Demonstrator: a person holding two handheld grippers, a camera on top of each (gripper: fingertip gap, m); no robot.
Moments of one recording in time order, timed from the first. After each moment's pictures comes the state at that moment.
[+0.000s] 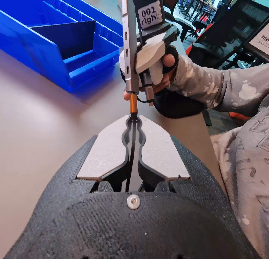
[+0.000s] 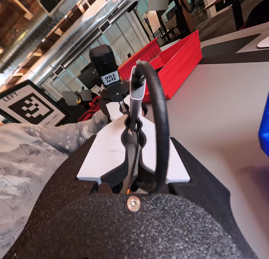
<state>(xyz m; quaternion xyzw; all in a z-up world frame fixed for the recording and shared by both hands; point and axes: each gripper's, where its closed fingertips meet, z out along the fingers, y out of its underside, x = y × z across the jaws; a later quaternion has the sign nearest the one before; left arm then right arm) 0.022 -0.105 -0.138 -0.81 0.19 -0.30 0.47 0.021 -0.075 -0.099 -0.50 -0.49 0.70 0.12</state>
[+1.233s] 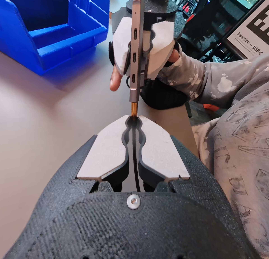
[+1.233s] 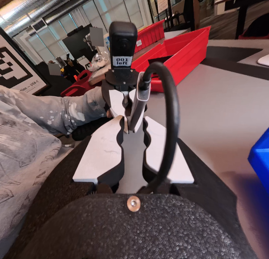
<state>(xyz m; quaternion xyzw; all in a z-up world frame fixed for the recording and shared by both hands) 0.034 -0.117 -0.150 -0.81 0.20 -0.37 0.41 0.030 -0.089 -0.104 -0.46 -0.59 0.64 0.17</state>
